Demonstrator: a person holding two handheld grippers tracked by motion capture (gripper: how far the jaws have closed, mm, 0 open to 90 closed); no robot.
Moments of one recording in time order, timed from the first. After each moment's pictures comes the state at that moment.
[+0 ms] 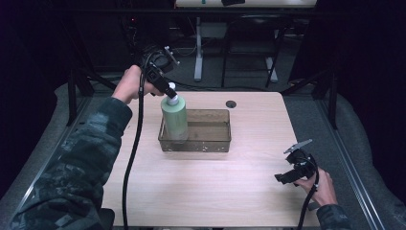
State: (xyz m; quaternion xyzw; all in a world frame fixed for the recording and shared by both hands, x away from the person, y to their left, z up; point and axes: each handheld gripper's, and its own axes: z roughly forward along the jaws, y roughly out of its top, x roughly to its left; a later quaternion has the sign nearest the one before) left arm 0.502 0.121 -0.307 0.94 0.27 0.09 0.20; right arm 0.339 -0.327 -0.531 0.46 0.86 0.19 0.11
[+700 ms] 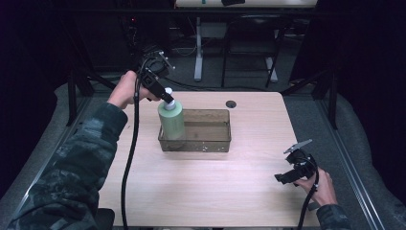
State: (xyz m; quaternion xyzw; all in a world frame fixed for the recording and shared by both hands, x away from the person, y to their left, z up) left arm 0.495 0.133 -0.318 0.94 0.27 0.08 0.21; right arm 0.339 -0.327 -0.531 0.46 0.86 0.19 0.11
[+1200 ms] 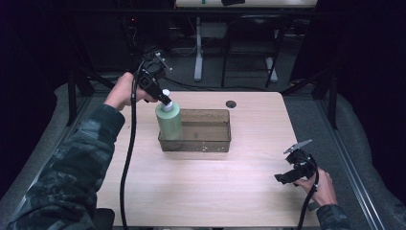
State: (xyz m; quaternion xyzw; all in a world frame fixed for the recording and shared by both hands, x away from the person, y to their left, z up) left arm 0.494 0.140 -0.322 0.94 0.28 0.07 0.21; right arm 0.339 -0.326 -0.531 0.46 0.86 0.19 0.11
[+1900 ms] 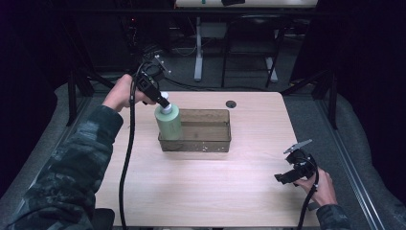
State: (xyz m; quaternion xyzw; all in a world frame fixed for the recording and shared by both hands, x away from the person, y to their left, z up) left arm 0.493 0.144 -0.326 0.94 0.28 0.05 0.20; right arm 0.339 -0.326 -0.530 0.46 0.86 0.19 0.11
